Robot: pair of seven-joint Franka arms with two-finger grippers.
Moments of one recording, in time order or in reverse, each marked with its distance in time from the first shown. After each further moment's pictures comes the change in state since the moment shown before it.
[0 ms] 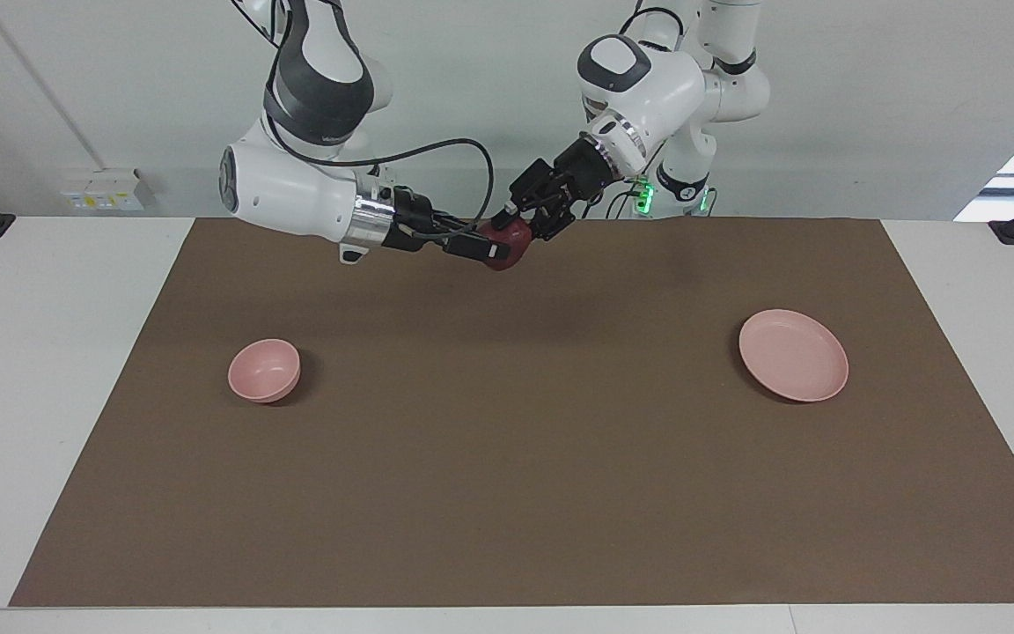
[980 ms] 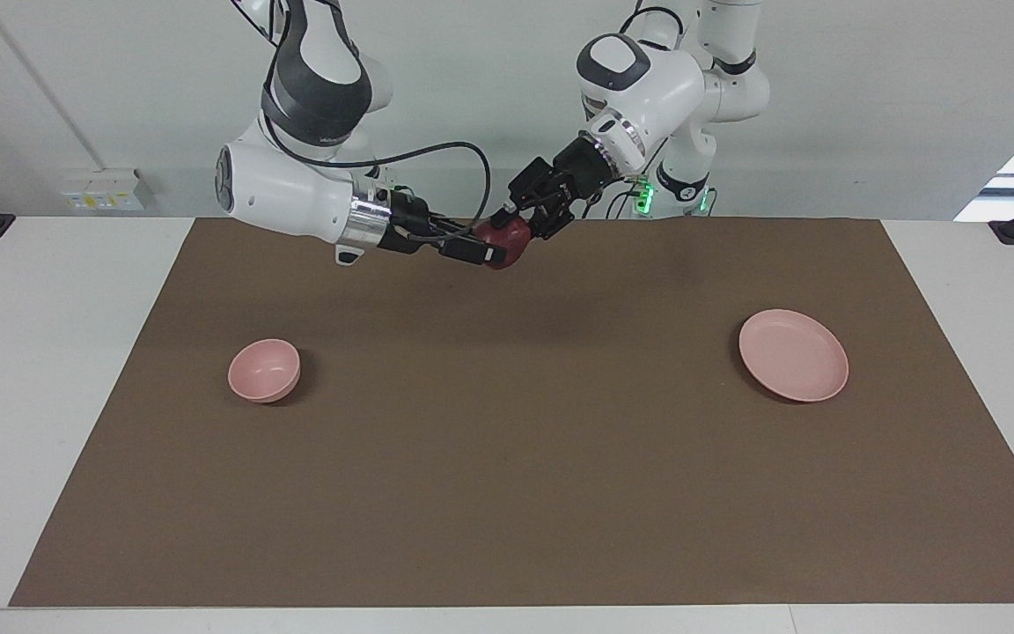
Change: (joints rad) left arm 0.000 0.000 -0.002 0.004 0.000 0.001 0.000; right arm -0.014 0.000 -0.008 0.000 -0.007 0.001 0.000
